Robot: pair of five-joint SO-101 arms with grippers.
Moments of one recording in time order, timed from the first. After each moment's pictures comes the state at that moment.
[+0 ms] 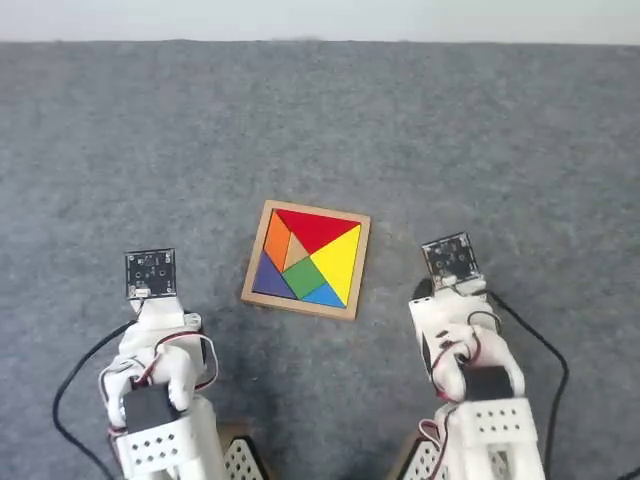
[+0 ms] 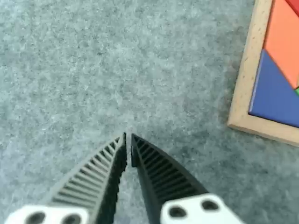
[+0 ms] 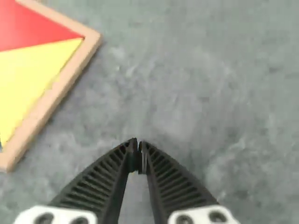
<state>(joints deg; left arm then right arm) -21.9 -103.2 97.1 72.0 -3.9 -9.1 -82.5 95.7 34.9 11.1</state>
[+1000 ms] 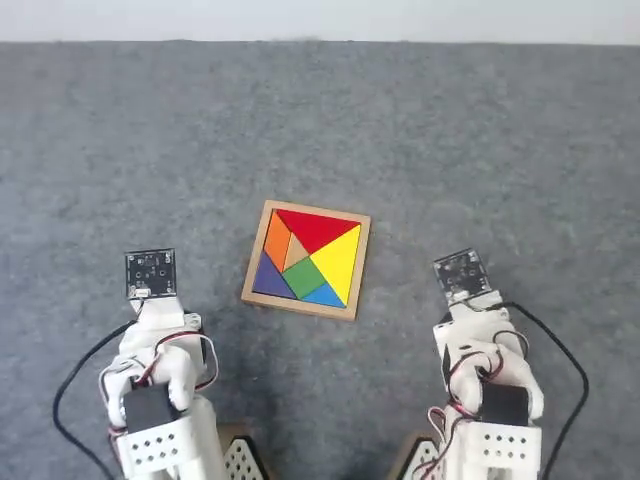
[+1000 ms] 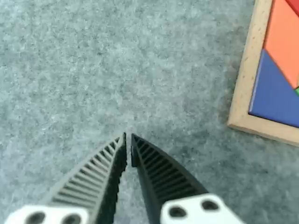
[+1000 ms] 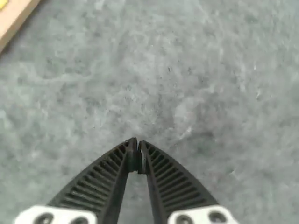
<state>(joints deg) -21.9 -103.2 97.1 72.0 -3.9 1.7 -100.2 95.7 62.9 23.0</state>
